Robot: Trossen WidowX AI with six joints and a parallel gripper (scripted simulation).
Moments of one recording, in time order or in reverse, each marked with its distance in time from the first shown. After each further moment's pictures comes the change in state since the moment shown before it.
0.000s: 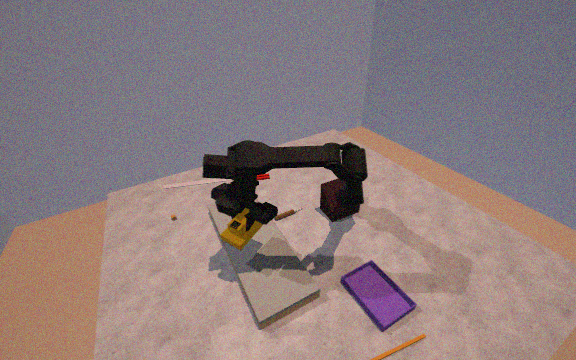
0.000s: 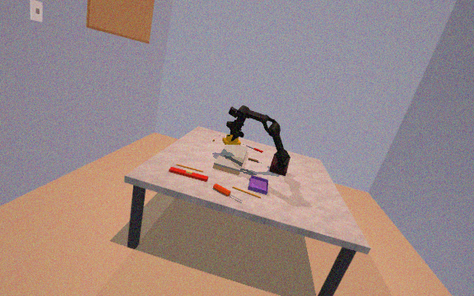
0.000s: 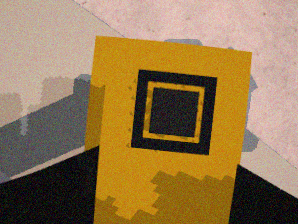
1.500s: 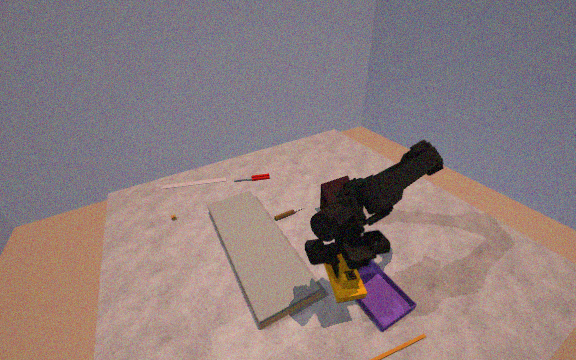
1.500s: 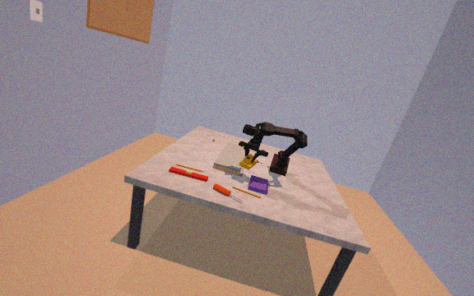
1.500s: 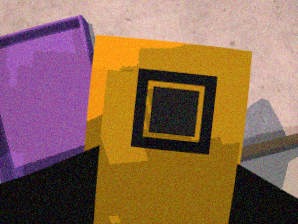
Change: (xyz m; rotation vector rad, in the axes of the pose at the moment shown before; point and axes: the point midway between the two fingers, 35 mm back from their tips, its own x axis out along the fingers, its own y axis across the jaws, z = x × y) arm -0.005 0.298 -0.015 -0.701 -0.081 0.211
